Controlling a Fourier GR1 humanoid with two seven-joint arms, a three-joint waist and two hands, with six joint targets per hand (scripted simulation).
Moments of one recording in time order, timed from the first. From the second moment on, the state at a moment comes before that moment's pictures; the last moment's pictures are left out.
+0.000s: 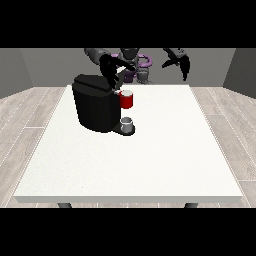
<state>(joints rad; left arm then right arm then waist) -0.29 0.08 0.09 -1.41 -0.12 -0.25 -0.08 -0.84 -0.23 -0.08 -1.04 0.13 -0.07 0.25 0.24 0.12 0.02</state>
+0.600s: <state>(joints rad) -0.37 0.07 0.06 -1.42 -0.12 -0.28 -0.10 -0.88 -0.33 -0.11 -1.15 0.19 -0.08 0.48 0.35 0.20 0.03</state>
